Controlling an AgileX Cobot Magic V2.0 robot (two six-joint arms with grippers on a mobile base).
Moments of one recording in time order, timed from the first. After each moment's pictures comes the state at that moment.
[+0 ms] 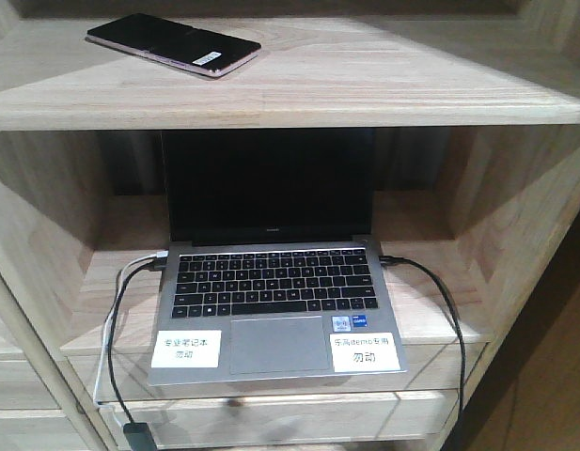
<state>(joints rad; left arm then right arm) -0.01 -0.01 0.03 0.06 0.19 0.04 0.35 0.17 -0.37 0.63 0.28 -0.67</state>
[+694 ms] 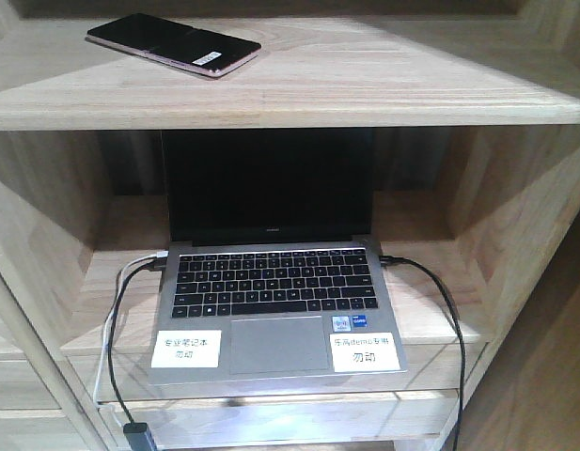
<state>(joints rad) -0.01 -0.01 0.03 0.06 0.19 0.04 0.35 0.17 -0.37 0.63 0.28 -0.67</state>
